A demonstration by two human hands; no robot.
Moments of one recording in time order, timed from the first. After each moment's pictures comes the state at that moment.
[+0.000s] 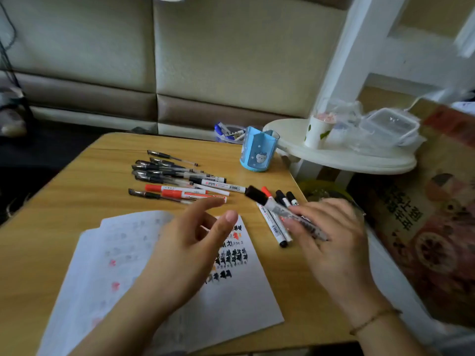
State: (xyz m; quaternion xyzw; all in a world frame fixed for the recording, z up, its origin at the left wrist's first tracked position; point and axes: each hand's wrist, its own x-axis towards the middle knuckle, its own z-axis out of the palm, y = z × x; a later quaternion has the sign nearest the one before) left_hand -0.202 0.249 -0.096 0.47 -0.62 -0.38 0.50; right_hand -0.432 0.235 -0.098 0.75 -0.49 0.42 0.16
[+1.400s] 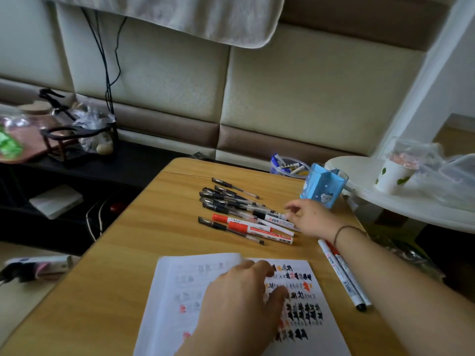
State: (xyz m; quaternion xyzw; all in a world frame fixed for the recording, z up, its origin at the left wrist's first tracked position) left_hand -0.171 0.239 -0.109 0.62 -0.70 -0.18 0.30; right_hand -0.335 0.046 -0.091 0.77 -0.62 0.11 -0.13
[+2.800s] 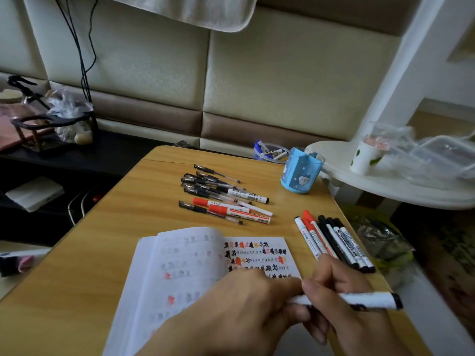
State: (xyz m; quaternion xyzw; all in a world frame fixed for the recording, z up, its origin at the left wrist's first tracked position) left_hand -0.185 0.259 -0.094 0.35 -0.87 -0.23 0.27; right_hand -0.363 0.272 -0.090 0.64 -0.43 0.44 -0.45
